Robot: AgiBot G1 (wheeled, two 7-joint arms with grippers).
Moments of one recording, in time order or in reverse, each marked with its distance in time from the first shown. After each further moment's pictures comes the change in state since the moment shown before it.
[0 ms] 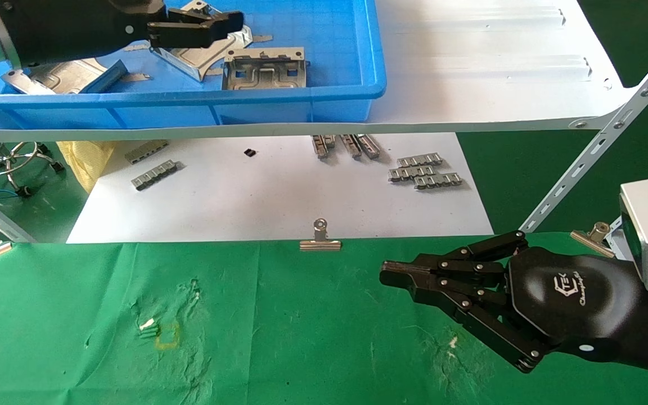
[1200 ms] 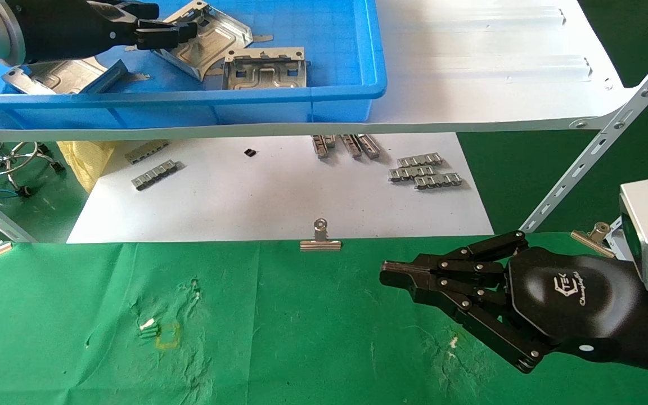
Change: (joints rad) left arm -0.143 0.101 0.088 0.295 0.148 -0.268 0.000; right arm 0.000 0.000 0.000 0.000 0.000 0.000 0.000
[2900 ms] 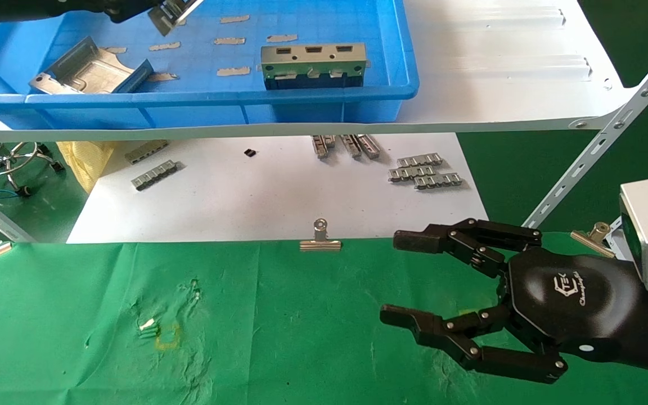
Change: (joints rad) left arm -0.063 -0.138 -0.060 -0.095 -0.105 0.569 0.295; right arm 0.000 0.000 0.000 0.000 0.000 0.000 0.000
